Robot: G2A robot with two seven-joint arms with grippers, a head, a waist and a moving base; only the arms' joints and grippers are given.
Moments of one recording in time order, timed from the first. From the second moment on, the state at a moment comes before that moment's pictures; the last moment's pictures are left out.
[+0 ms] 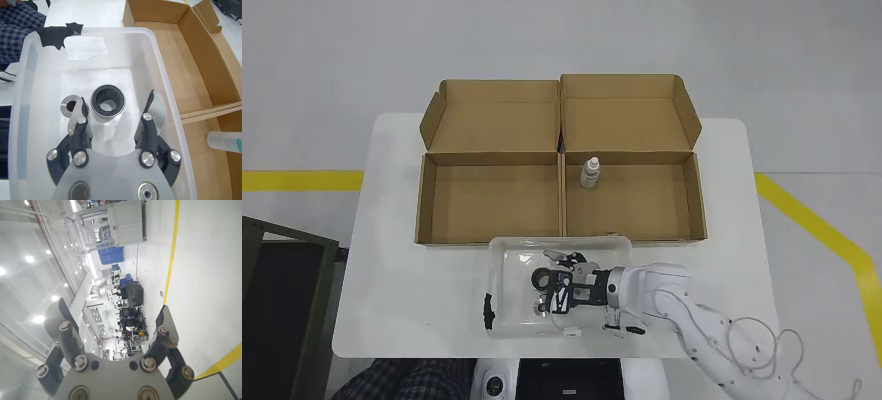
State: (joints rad) left arm -0.01 -0.37 -0.75 -1.25 2.03 -0.40 0.22; right arm -1.18 -1.12 0.83 -1.82 -1.47 -0.67 0.33
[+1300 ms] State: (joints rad) left arm -0.01 -0.37 -0.75 -1.25 2.03 -0.40 0.22; right arm -1.09 -1.17 0.75 -1.68 -1.45 -0.68 0.26
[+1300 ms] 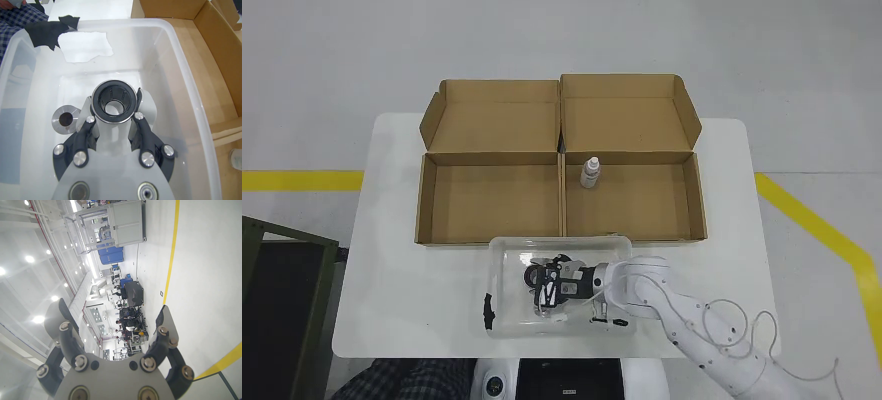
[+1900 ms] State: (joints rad) left arm -0.01 -0.37 -0.75 -1.25 2.03 -0.40 0.22; right arm -1.24 -1.11 0.97 -1.95 -1.40 -0.72 0.17
